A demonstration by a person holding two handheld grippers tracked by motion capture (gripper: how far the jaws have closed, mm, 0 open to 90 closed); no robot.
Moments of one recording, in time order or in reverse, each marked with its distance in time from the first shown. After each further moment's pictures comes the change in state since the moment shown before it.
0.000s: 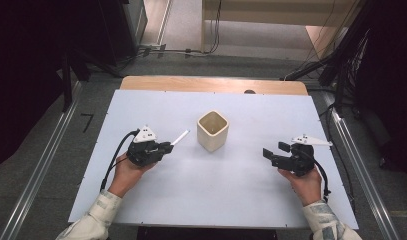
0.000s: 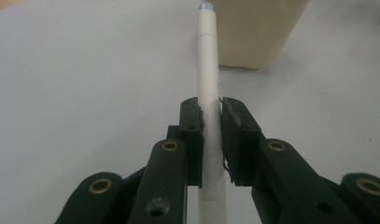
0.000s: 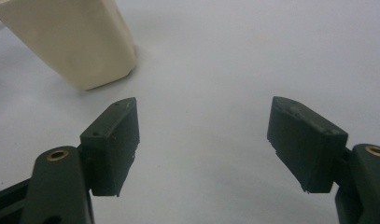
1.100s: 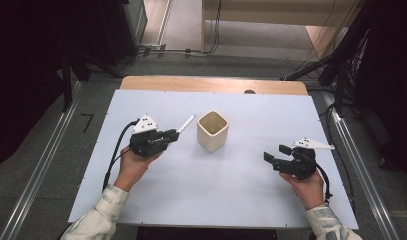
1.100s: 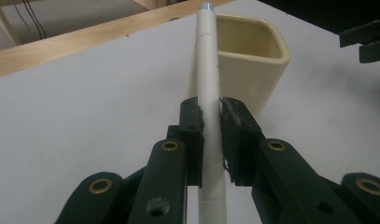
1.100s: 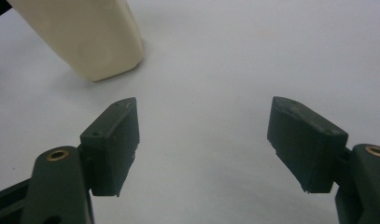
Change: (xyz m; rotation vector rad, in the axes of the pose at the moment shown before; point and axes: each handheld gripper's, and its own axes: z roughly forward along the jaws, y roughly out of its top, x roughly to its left) left arm -0.011 0.036 -0.008 -0.151 -0.026 -0.019; right arm 0.002 -0.005 -0.006 0.000 0.016 -0.015
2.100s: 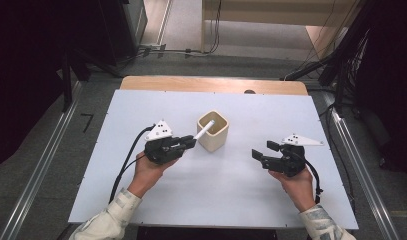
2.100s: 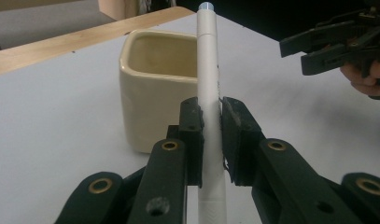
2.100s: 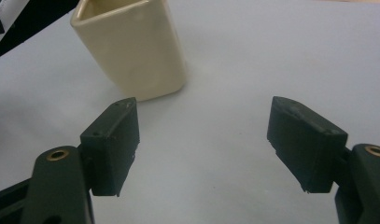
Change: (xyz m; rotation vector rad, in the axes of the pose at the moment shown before) left arm -0.040 0.003 0.016 -0.032 -0.120 0.019; right arm 0.031 0.017 0.010 -0.039 0.089 -0.041
